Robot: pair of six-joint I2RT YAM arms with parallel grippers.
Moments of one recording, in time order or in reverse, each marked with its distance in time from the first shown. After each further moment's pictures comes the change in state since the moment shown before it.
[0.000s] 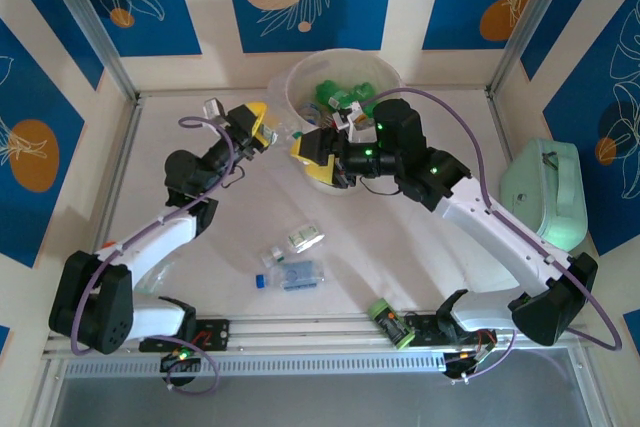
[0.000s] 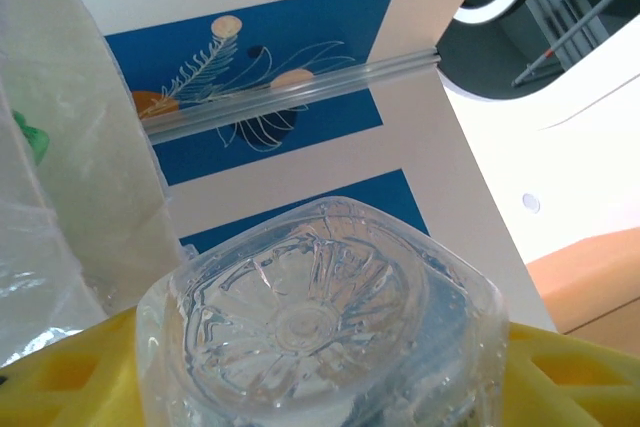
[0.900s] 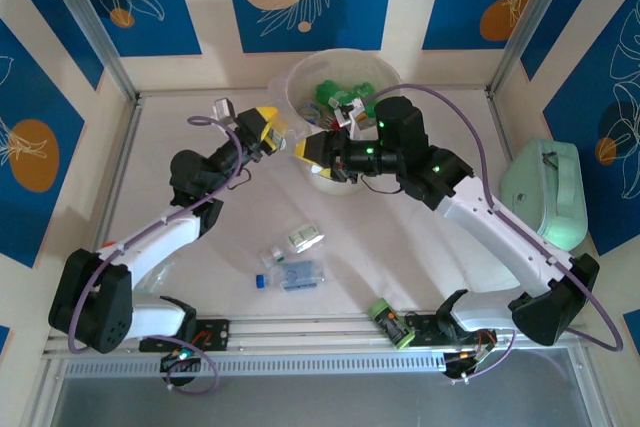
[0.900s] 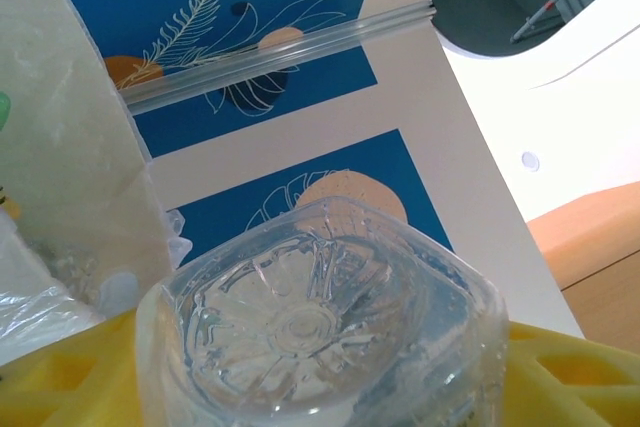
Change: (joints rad) left arm -0.047 0.006 0.019 -0.018 0.029 0.056; right arm 0.005 0.000 0.035 -0.042 0.028 -0.048
